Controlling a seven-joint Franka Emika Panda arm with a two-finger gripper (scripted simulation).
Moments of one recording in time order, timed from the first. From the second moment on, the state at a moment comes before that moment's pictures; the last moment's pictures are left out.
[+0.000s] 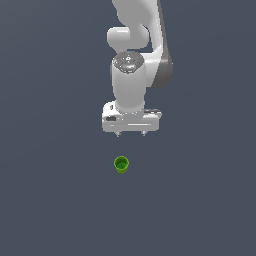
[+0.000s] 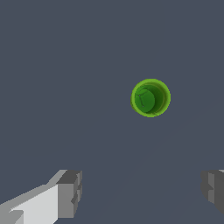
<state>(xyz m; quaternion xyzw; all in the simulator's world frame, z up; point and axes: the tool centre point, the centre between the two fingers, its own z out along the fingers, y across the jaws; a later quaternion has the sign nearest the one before) 0.000 0.011 0.188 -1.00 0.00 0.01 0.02</state>
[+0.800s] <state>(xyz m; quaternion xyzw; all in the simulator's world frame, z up) 0.000 0.004 0.193 -1.00 0.00 0.00 0.01</state>
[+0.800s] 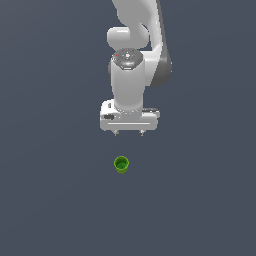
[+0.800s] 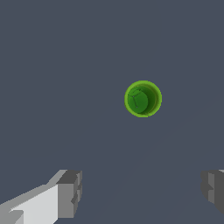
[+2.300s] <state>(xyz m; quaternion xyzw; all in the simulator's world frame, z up) 0.033 -0.009 0.152 -0.96 0.28 0.01 0.01</state>
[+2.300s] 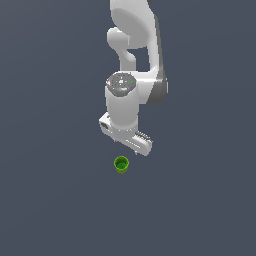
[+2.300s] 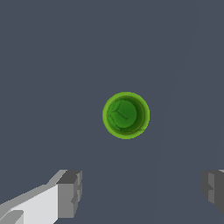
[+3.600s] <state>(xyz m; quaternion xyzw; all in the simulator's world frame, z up) 0.067 -0.023 0.099 -0.81 0.58 0.00 0.00</state>
